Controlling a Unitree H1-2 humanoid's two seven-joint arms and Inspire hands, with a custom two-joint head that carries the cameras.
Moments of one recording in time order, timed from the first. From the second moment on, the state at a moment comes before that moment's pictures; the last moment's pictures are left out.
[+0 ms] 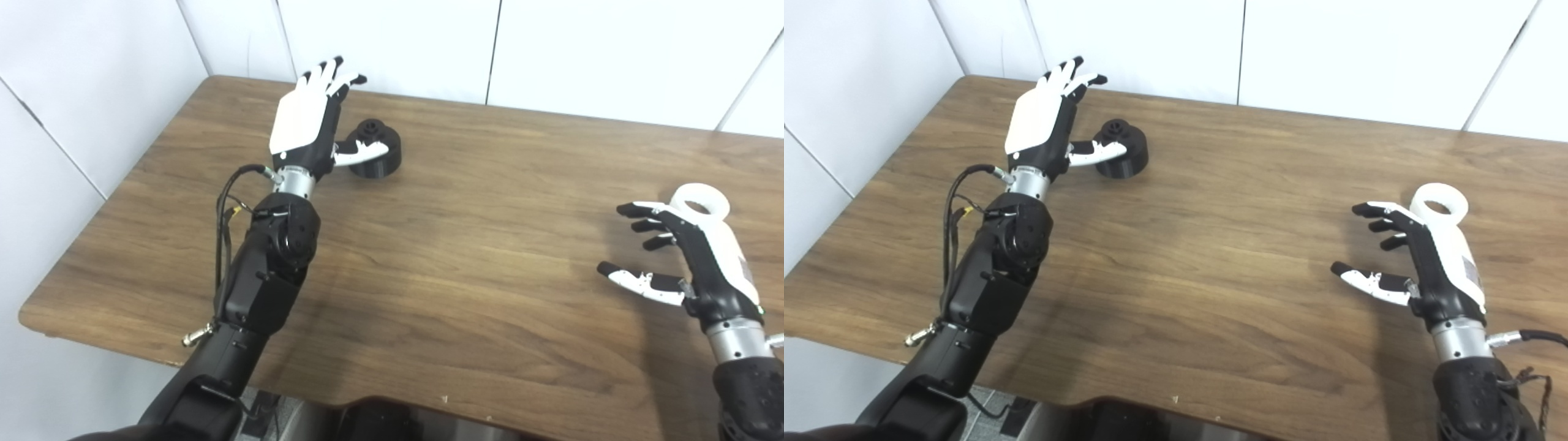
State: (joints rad) left arm -0.31 0.30 -0.05 0.01 0.82 0.21 0.10; right arm -0.11 -0.27 0.11 -0.21 -0.53 0.09 0.10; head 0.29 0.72
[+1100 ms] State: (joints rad) left arm -0.38 0.35 -0.15 0.20 0.83 0.34 0.05; right arm -0.10 -0.29 0.09 -0.21 -0.52 0.07 0.10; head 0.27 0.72
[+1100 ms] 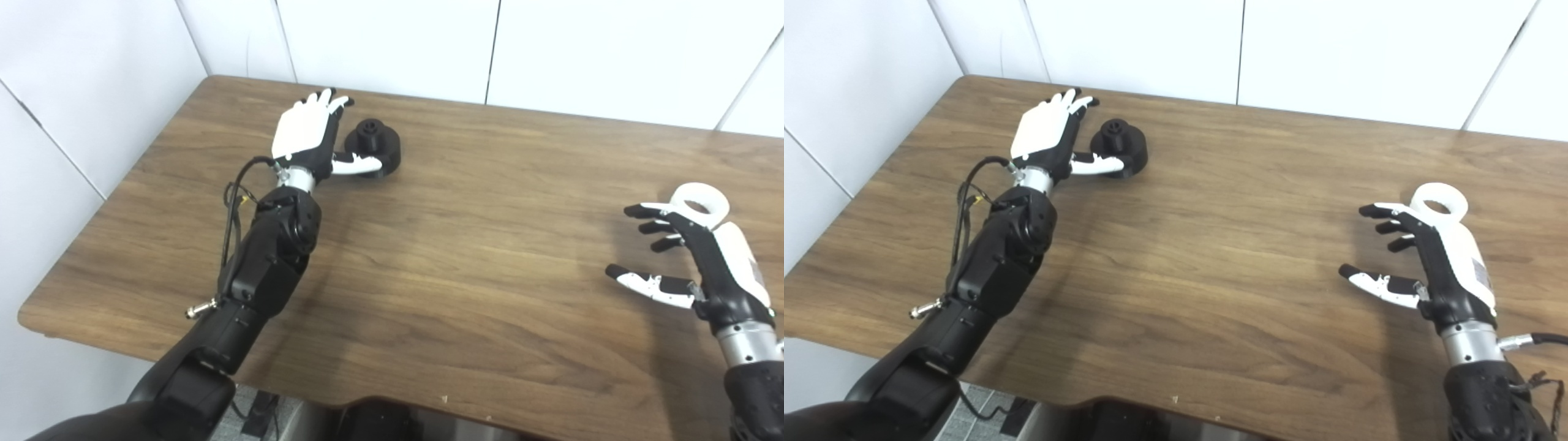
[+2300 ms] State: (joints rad) left arm -0.47 0.33 -0.18 0.43 0.72 0.26 0.16; right arm -0.06 -0.29 0.07 -0.24 -0.51 0.07 0.10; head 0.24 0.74
